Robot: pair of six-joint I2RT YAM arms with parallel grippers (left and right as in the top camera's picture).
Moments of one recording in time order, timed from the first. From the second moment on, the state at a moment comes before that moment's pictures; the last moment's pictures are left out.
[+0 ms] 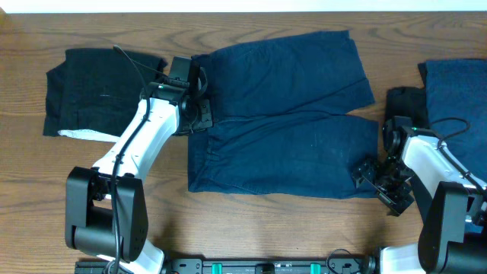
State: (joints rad) left arm -0.22 1.75 1.24 -0.80 0.09 -0.36; right arm -0.13 1.63 0.81 -1.01 0.01 0.77
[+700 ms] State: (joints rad) left arm -0.22 1.75 1.24 -0.81 0.09 -0.36; right arm -0.13 1.58 0.83 -1.09 -0.17 0.68
